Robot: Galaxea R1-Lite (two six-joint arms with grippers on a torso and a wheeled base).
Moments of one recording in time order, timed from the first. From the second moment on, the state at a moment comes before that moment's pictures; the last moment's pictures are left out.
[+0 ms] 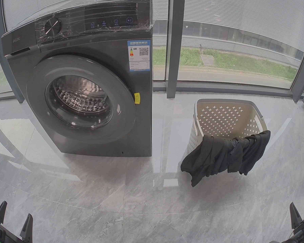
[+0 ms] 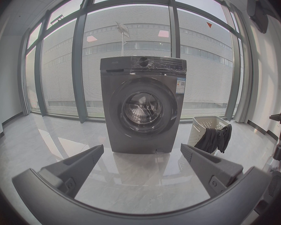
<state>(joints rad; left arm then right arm) 0.00 0.02 -0.02 0.00 0.01 -0.02 0.00 0.02 -0.02 -0.01 0.01 0.00</state>
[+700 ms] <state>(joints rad) 0.00 0.02 -0.02 0.00 0.01 -0.02 0.00 0.02 -0.02 -0.01 0.01 0.00</state>
